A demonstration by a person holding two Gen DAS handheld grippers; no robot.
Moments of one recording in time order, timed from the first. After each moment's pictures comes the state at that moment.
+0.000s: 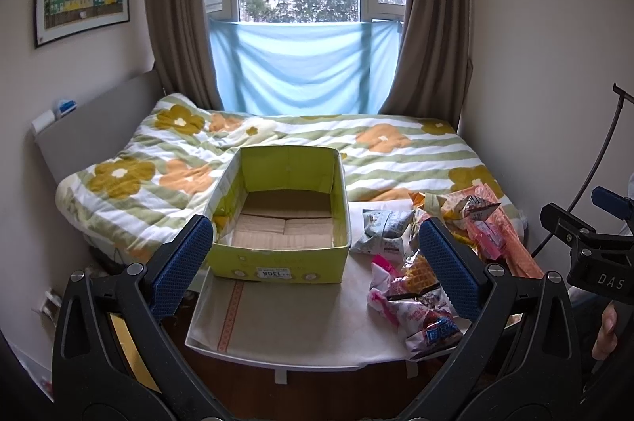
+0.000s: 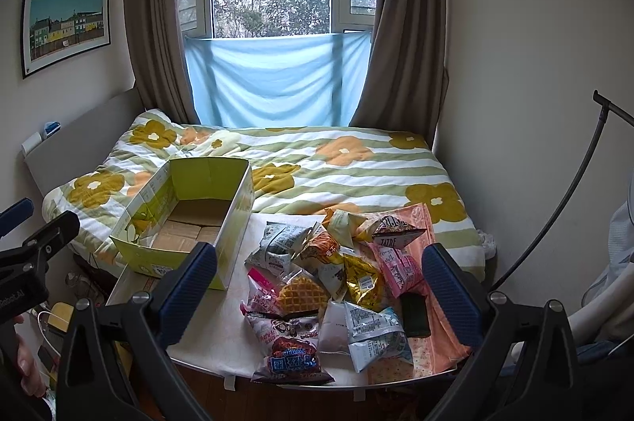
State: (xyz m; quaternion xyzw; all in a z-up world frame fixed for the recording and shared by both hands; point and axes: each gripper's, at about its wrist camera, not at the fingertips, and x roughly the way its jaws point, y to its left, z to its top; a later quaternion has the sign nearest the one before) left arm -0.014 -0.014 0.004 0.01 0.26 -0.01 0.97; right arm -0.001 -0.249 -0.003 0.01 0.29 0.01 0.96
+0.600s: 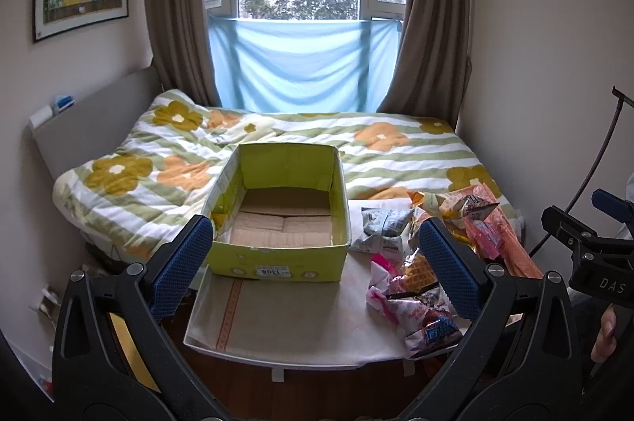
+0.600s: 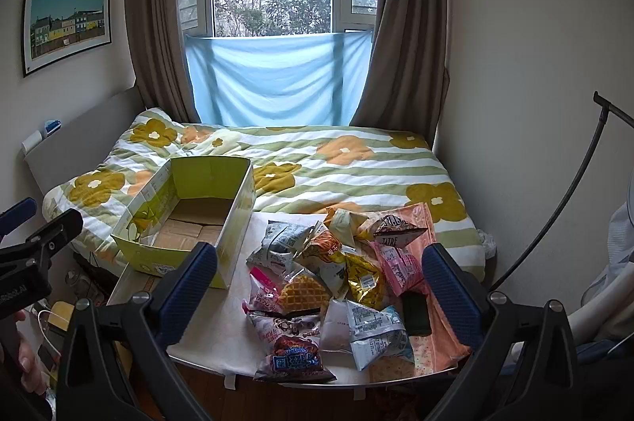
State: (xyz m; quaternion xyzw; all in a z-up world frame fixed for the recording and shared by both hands) left arm -0.010 -0.009 0.005 0.00 0.26 -0.01 0.96; right arm -0.002 -0.247 -0.004 0.01 0.29 0.00 0.96
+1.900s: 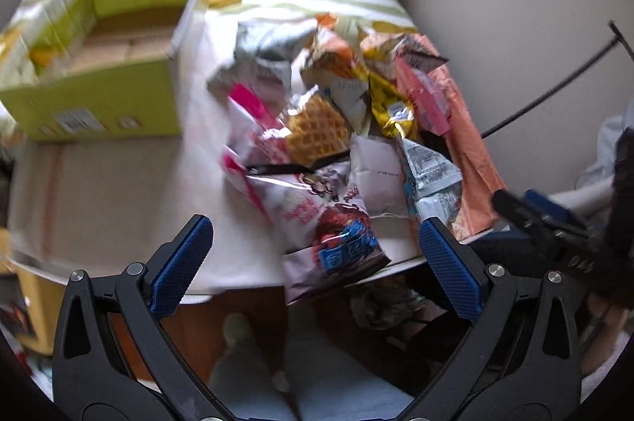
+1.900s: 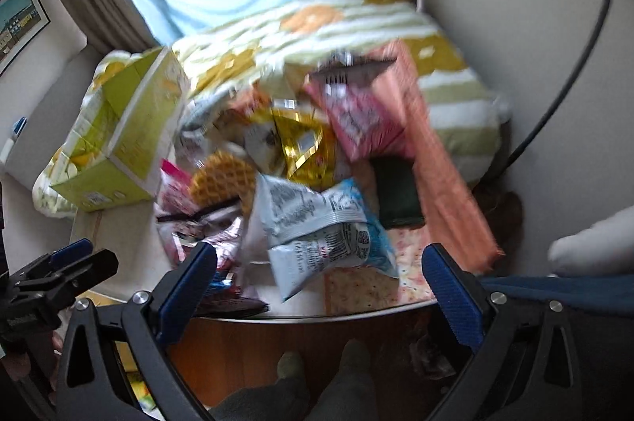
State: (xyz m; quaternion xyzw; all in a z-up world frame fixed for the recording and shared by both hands) left arm 0.079 -0.121 -0.188 -0.08 0.53 -0.16 0.83; right arm 0.055 -0.368 -0.175 0.11 0.51 0.02 0.85
